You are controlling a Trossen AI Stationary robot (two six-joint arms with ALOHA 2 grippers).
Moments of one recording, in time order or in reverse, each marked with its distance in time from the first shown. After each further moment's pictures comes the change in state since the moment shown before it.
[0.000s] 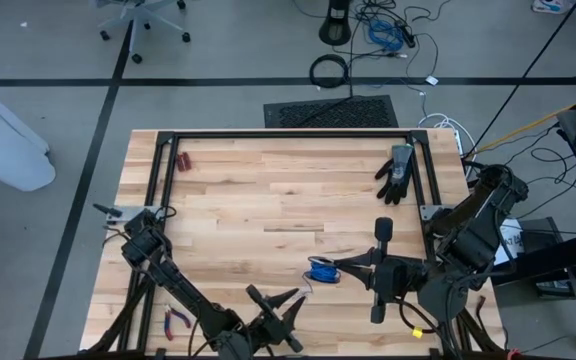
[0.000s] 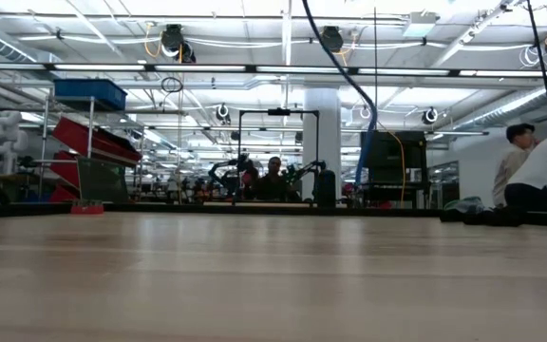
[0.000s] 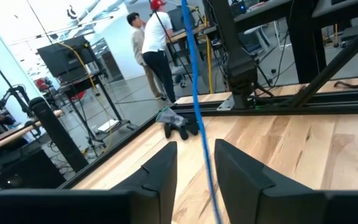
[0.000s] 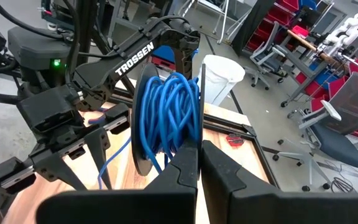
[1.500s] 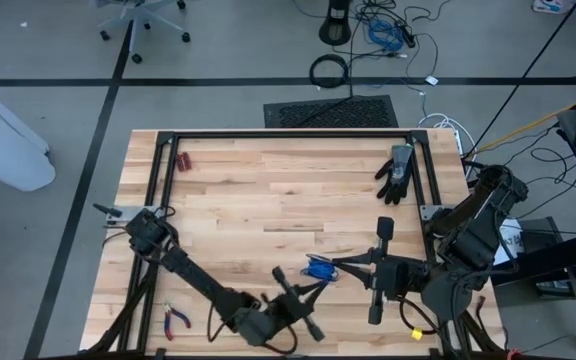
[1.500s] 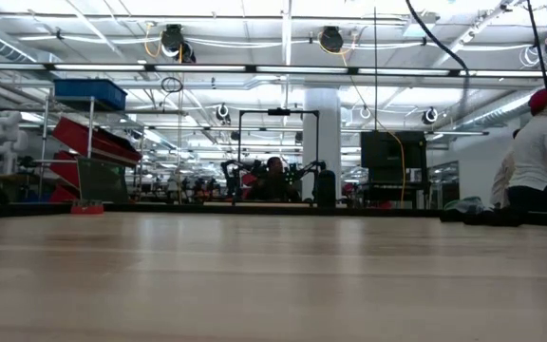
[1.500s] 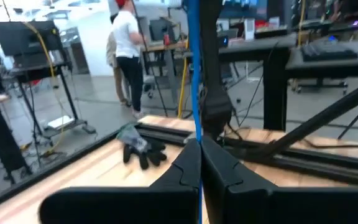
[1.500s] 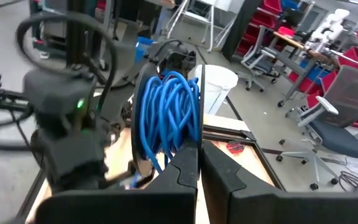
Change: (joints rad) left arm 0.120 -0.008 0.092 -0.039 0.255 -0.188; right arm 0.000 0.004 0.000 0.095 0.046 0.028
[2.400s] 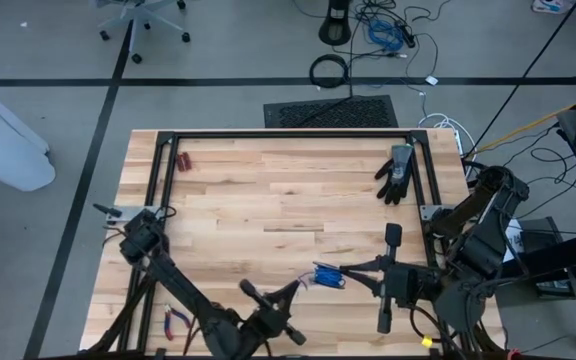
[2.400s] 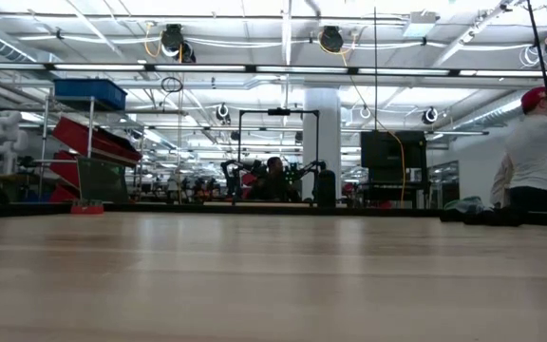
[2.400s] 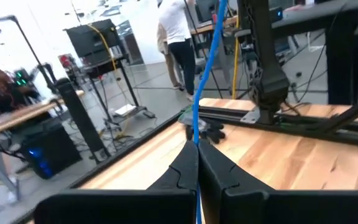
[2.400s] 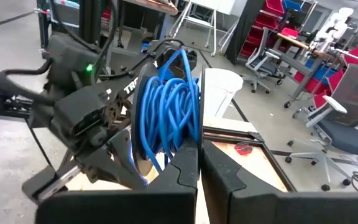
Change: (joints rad) left arm -0.108 -0.022 0.020 0.228 -0.371 0.440; right arm 0.065 0.000 0.000 0.001 0.043 0.055
